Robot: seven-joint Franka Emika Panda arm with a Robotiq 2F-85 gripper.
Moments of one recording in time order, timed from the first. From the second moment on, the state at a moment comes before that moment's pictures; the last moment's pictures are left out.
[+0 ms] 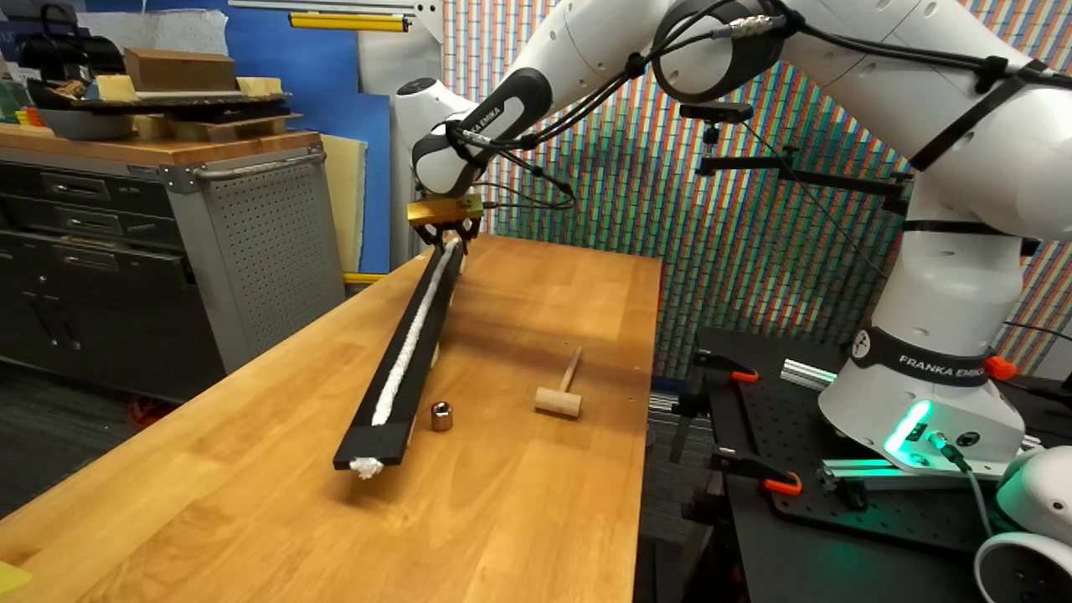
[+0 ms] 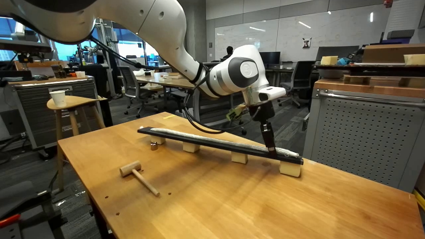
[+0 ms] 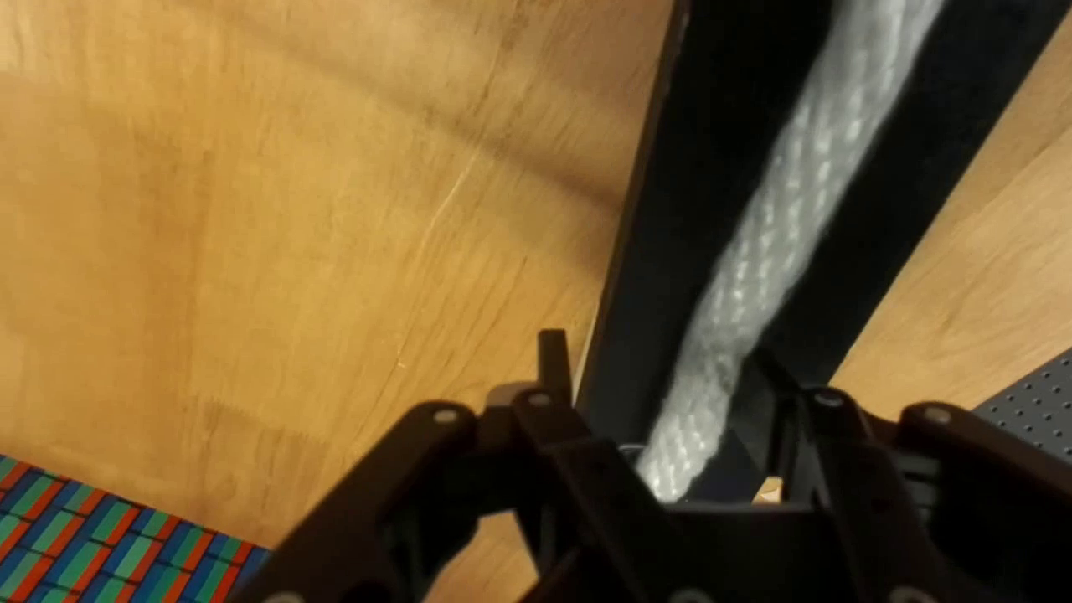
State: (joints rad) arm -0.06 0.99 -0.30 -1.20 -0.17 2.26 1.01
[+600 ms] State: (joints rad) arm -0.04 0.99 -0.32 -1.24 -0.18 2.33 1.01
